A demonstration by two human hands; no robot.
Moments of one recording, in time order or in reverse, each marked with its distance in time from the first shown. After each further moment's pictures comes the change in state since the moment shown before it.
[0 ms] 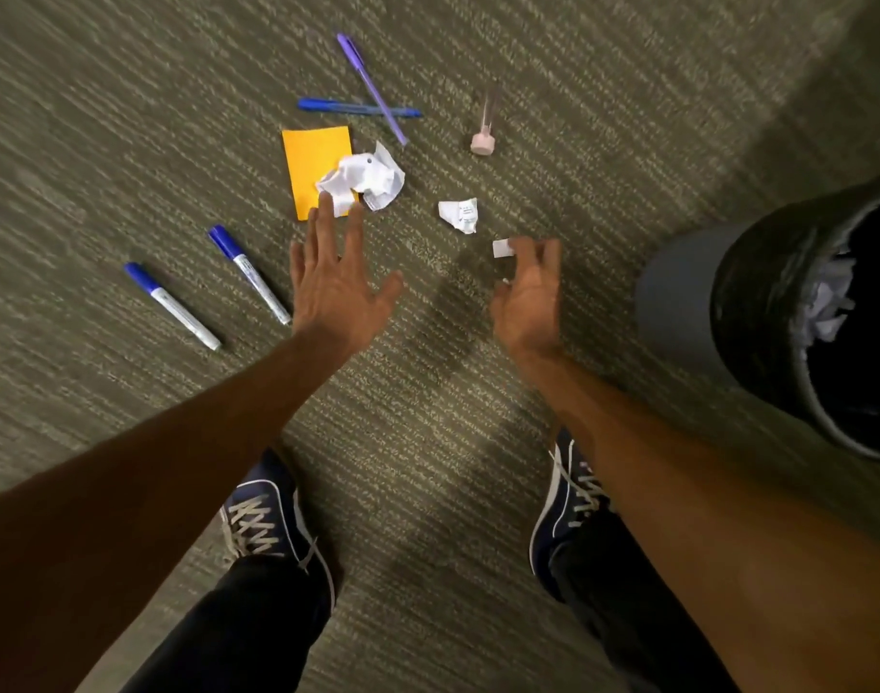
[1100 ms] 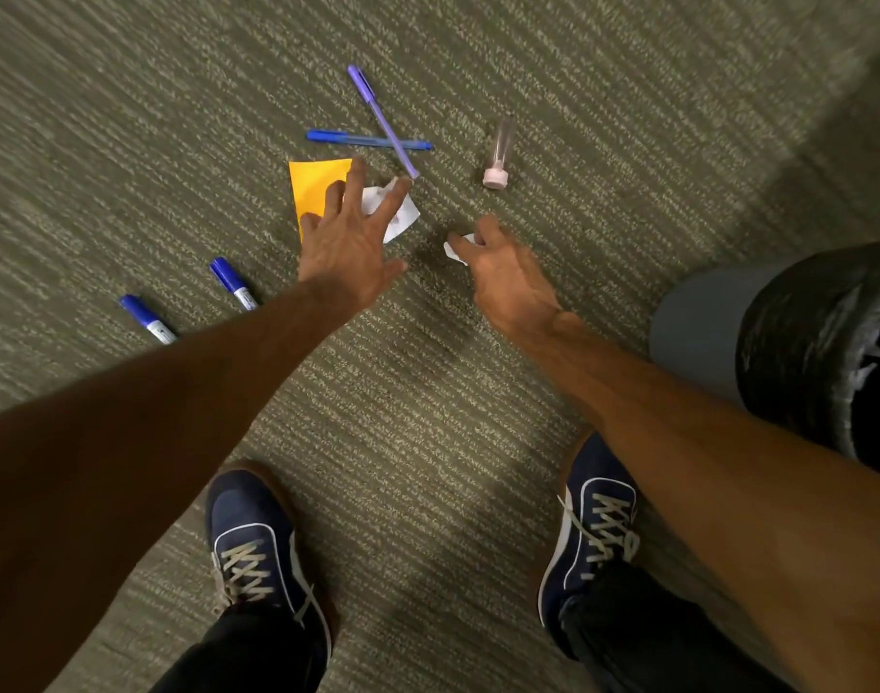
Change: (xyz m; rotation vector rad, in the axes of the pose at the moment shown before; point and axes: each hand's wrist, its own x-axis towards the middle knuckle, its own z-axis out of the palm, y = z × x) left_hand 0.086 0.005 -0.017 0.249 -0.096 0.137; right_hand 0.073 -0.031 0.011 -0.497 -0.345 -0.395
